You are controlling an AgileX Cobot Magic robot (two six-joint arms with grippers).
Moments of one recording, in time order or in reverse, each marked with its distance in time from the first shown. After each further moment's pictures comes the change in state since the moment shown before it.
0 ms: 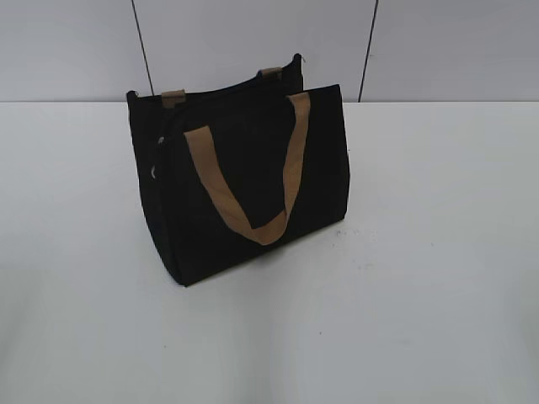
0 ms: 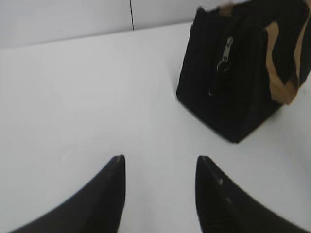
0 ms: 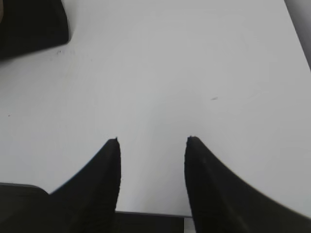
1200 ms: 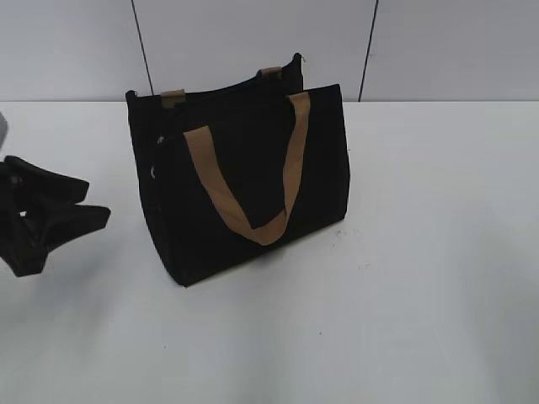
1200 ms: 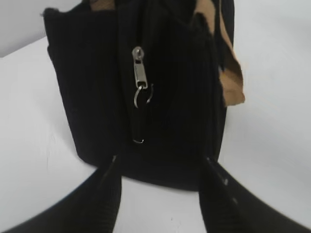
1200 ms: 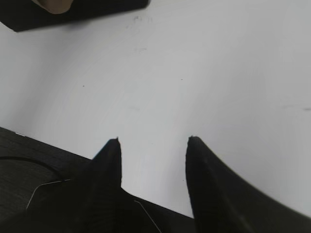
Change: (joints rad) left arm 0.000 1.136 0.081 -1.457 -0.290 1.957; right arm 0.000 0.450 -0.098 0.277 -0.072 -0.262
